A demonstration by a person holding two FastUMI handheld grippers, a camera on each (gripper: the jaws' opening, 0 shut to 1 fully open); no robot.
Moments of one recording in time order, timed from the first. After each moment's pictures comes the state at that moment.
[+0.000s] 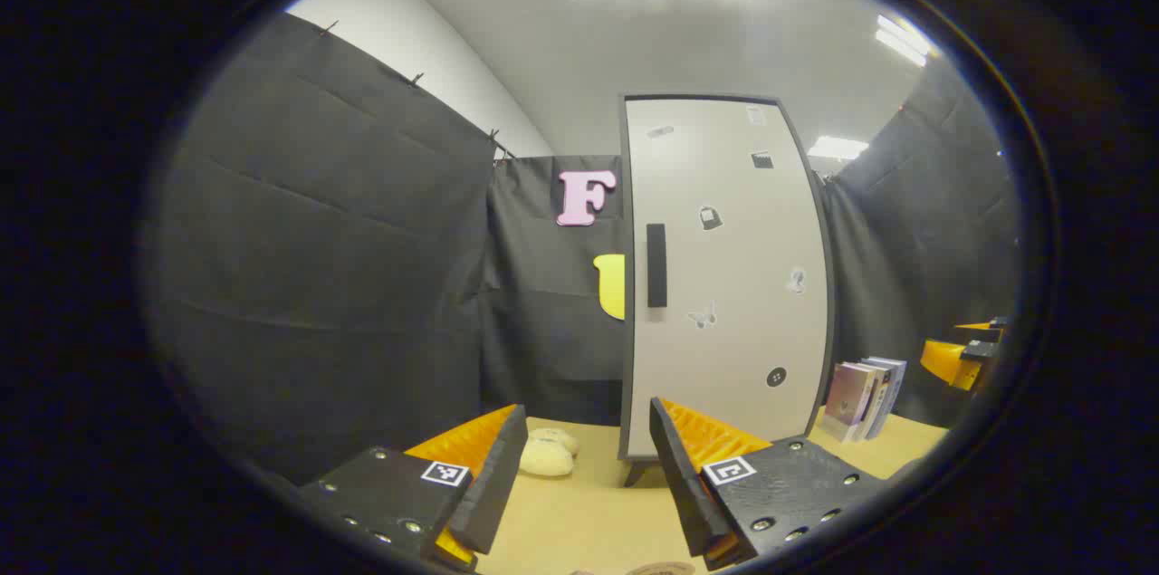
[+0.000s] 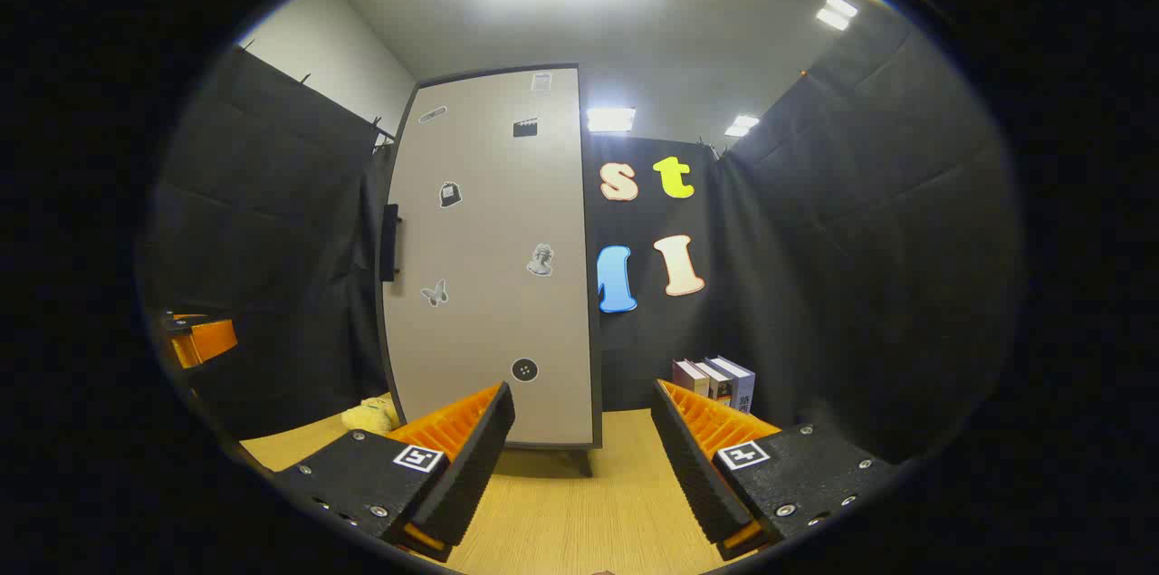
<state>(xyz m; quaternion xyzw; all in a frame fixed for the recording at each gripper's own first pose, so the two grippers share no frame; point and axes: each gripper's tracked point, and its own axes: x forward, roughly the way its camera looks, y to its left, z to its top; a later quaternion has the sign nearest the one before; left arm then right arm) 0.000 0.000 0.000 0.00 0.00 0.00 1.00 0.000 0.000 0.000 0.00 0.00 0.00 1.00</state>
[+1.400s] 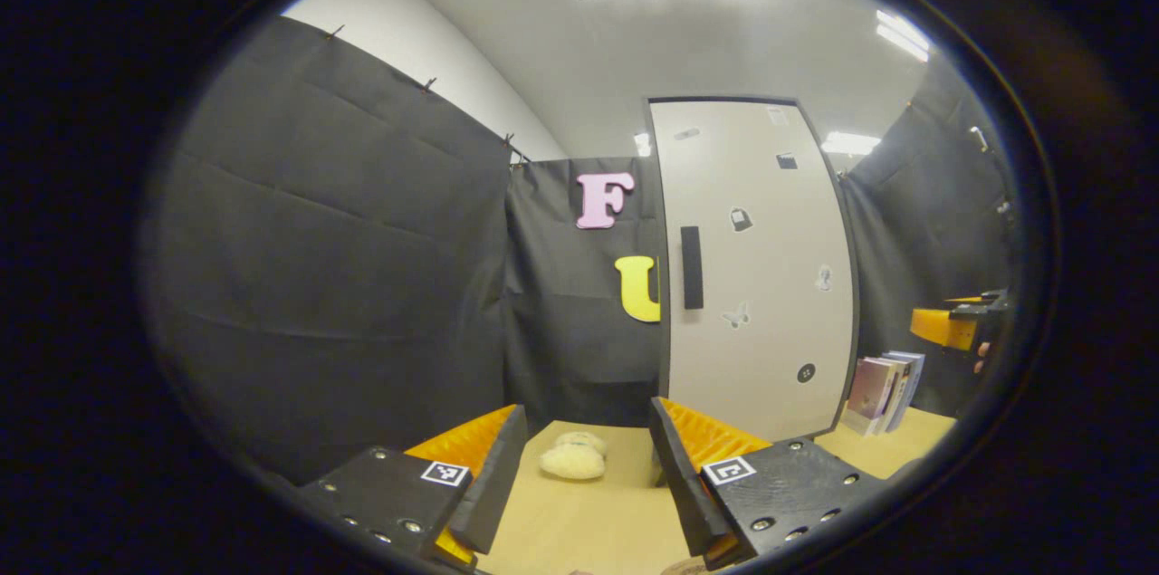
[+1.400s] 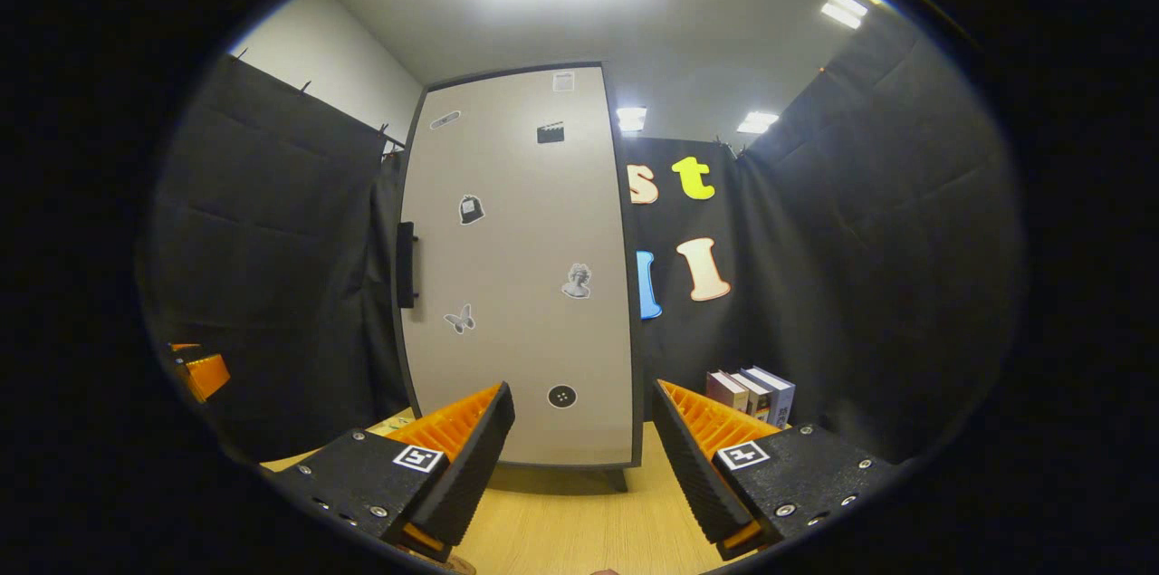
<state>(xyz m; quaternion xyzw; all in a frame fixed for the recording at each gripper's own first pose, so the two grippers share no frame) 0.004 0.007 0.000 0.01 0.00 0.04 1.00 0.045 0.058 0.034 0.02 0.00 0.04 1.00</state>
